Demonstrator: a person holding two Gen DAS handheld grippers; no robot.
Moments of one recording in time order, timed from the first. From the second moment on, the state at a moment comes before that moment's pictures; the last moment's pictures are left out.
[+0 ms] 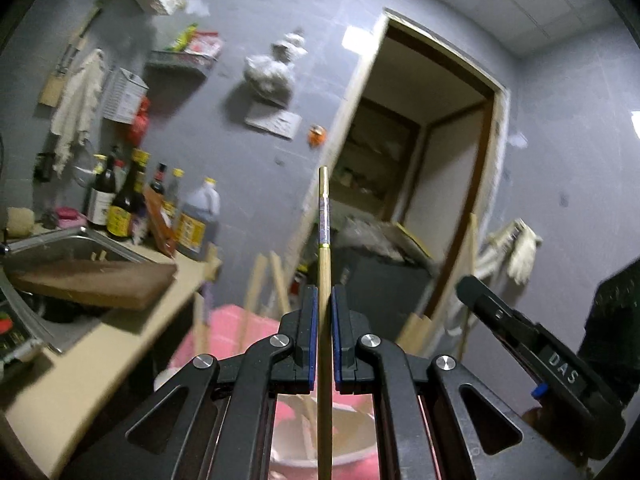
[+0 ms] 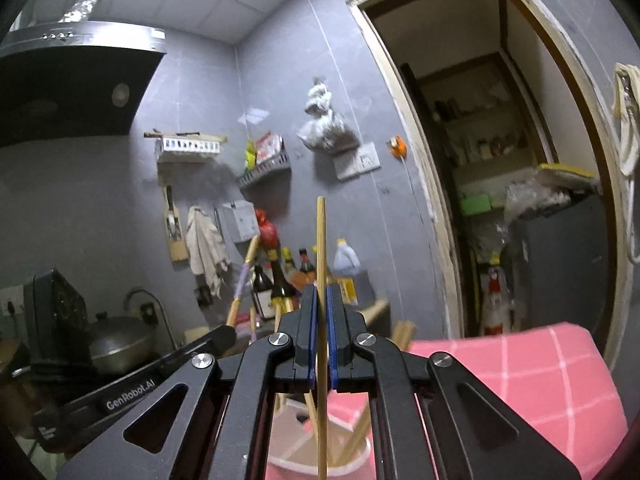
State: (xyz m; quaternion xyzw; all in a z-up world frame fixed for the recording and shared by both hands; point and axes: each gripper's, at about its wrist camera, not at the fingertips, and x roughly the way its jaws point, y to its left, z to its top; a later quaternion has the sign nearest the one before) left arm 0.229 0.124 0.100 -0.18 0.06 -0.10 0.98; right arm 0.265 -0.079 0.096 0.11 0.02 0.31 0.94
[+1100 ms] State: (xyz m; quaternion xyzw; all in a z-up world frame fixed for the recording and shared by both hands) left arm 0.270 0.178 0.051 -0.21 0.00 0.01 0.98; right arm 0.292 -0.051 0.037 0.08 -0.01 0.28 0.96
